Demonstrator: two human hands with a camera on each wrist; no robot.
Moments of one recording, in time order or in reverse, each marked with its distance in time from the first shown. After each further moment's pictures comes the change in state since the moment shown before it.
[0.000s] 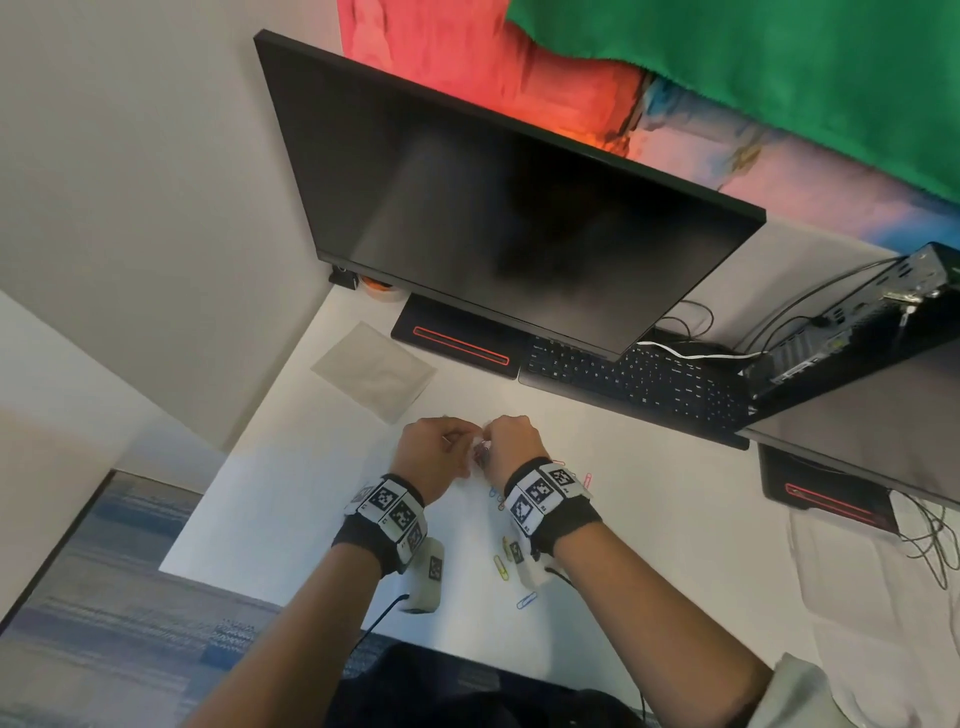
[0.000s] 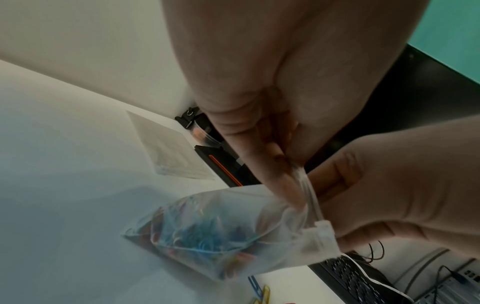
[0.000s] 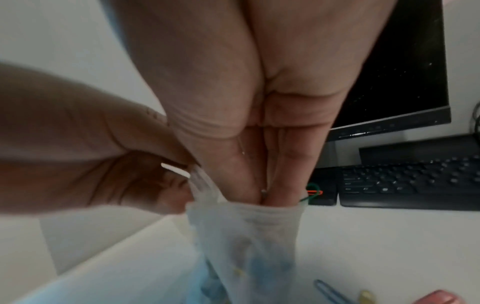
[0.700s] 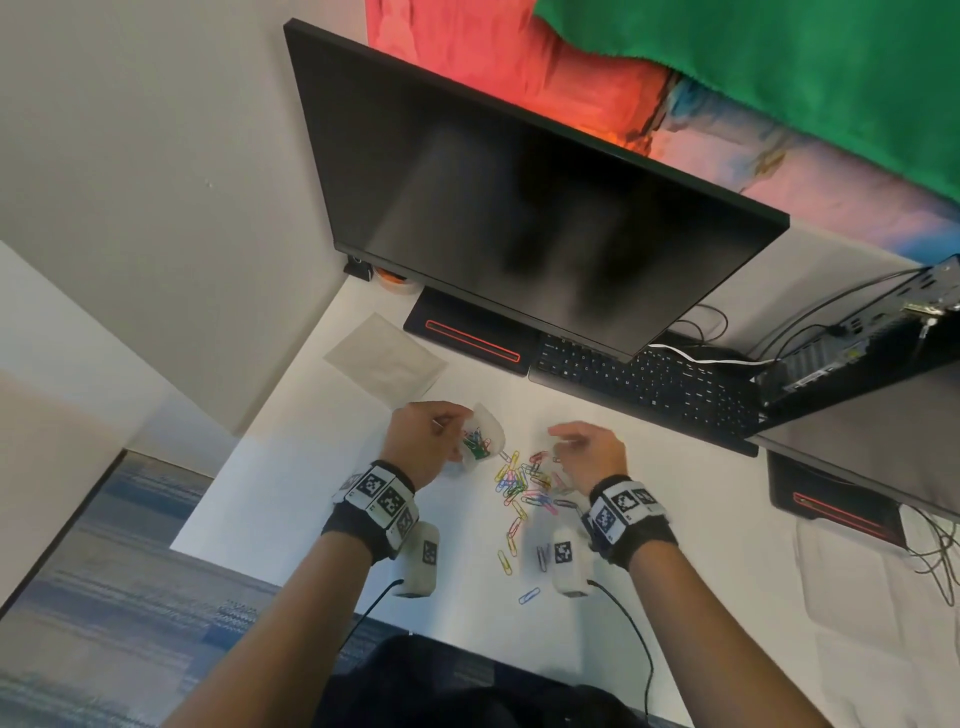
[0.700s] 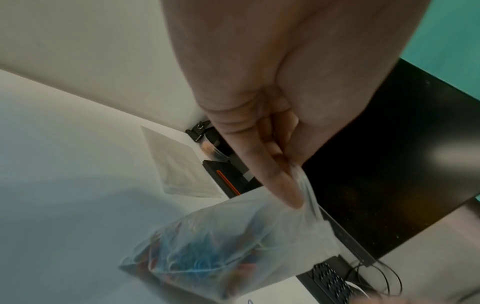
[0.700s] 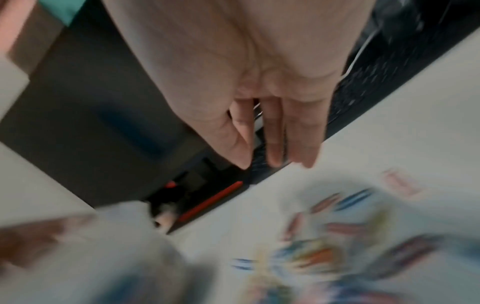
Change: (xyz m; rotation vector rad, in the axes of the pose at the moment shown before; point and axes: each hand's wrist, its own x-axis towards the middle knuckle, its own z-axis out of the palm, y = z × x) left_hand -0.006 0.004 -0.022 -0.099 0.075 -0.060; right_hand -0.012 0.086 -0.010 0.575 0.170 0.253
